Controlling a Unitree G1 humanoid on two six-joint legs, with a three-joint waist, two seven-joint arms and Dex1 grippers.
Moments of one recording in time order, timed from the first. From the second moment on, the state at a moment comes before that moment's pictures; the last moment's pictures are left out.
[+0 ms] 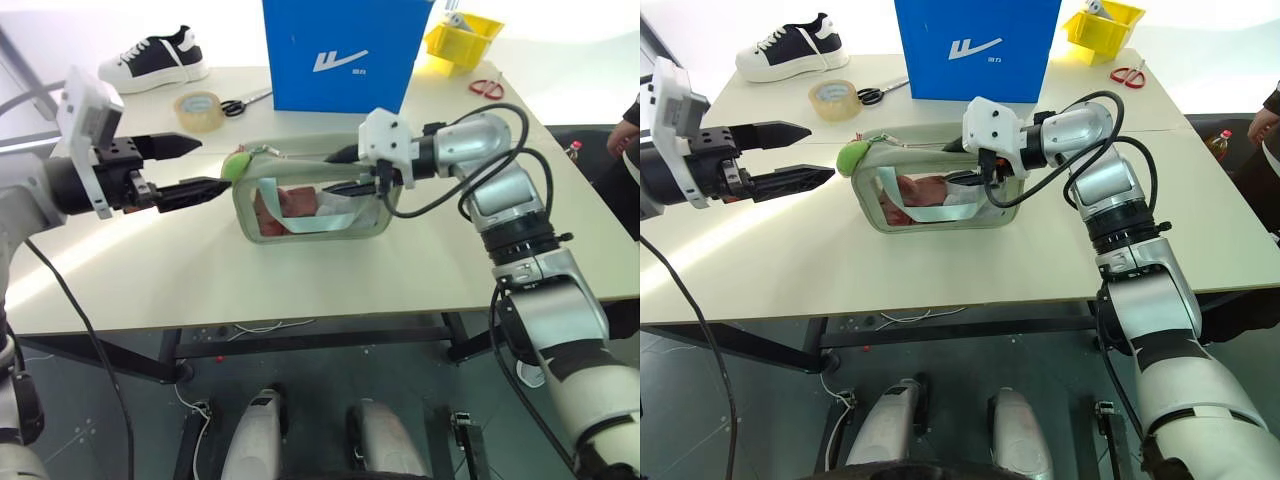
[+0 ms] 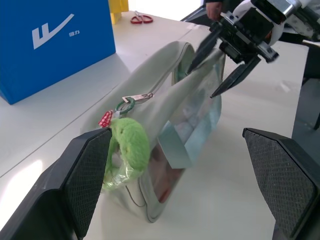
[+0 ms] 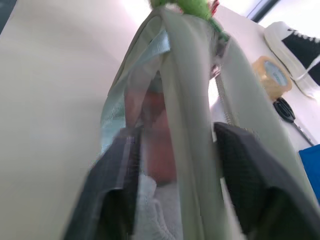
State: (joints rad) left arm -0.62 1.00 0.28 -0.24 -0.80 0.90 -0.92; right arm -1.12 -0.49 0.21 0.48 0.07 0.05 1.25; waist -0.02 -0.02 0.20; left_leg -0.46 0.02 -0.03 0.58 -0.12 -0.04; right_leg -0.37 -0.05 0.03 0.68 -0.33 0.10
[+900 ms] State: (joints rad) left arm -0.59 1.00 0.25 -0.15 -0.72 0.82 -0.94; right arm -1.07 -0.67 0.17 0.55 0.05 0.09 1.30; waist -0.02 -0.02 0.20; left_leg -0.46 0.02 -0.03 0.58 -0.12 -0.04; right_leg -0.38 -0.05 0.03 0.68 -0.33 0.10
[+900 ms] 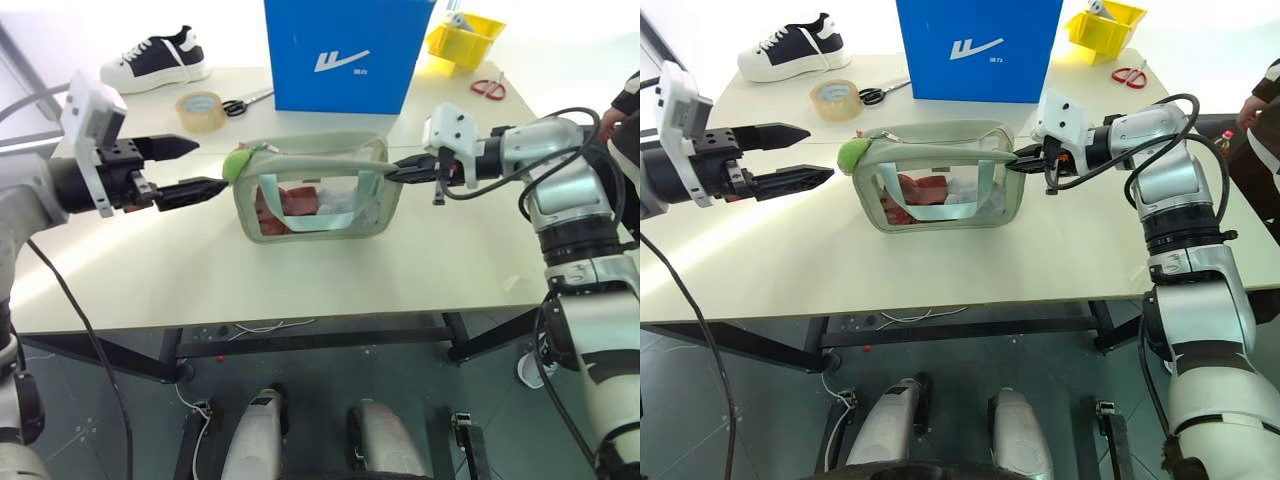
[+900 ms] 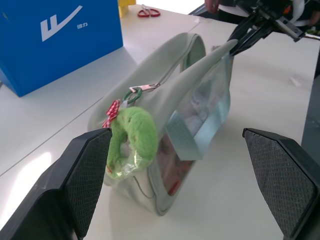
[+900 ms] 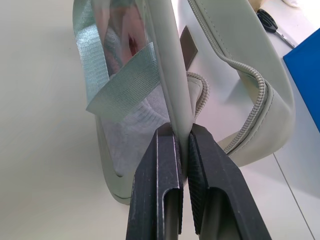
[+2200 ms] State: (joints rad) left arm -0.84 0.68 -0.01 0.08 -0.48 0.60 -0.96; right arm -1.02 -0.67 0.16 0.42 0.08 0.17 1.26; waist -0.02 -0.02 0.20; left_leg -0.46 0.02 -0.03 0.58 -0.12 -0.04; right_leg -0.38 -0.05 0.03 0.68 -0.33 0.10
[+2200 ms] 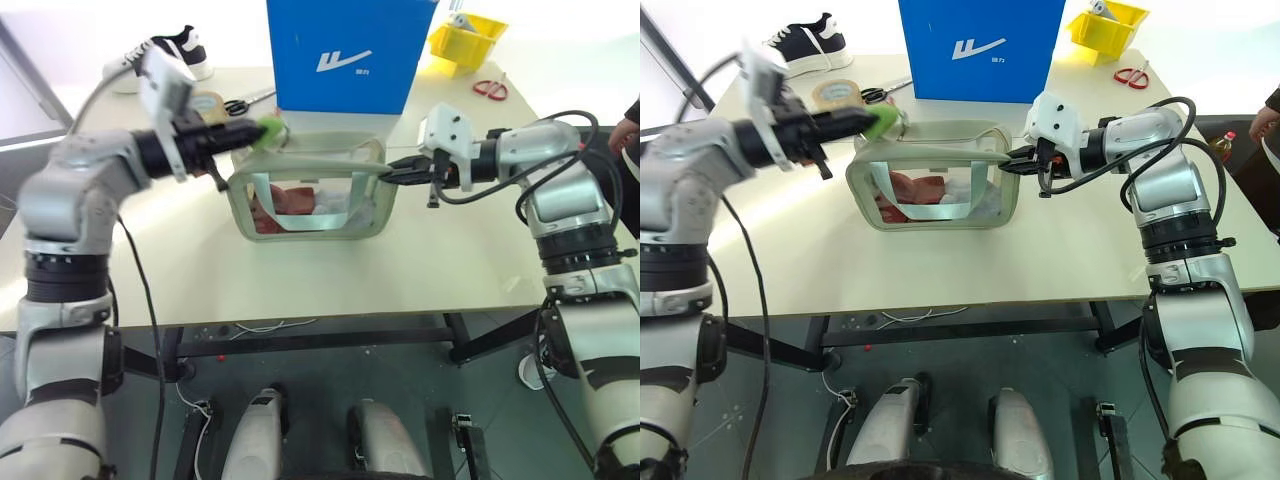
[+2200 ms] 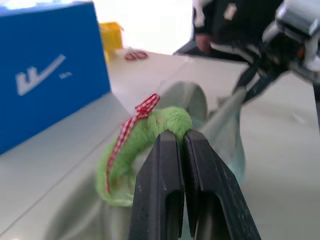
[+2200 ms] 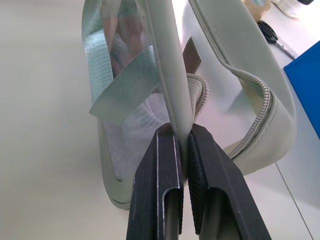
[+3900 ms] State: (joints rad) left arm -0.55 0.88 0.14 -0.04 -0.44 0.61 -1.01; right arm -1.14 -0.58 0.11 0.24 0.24 0.45 1.14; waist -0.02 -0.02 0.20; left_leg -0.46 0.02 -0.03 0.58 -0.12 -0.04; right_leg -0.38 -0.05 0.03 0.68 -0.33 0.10
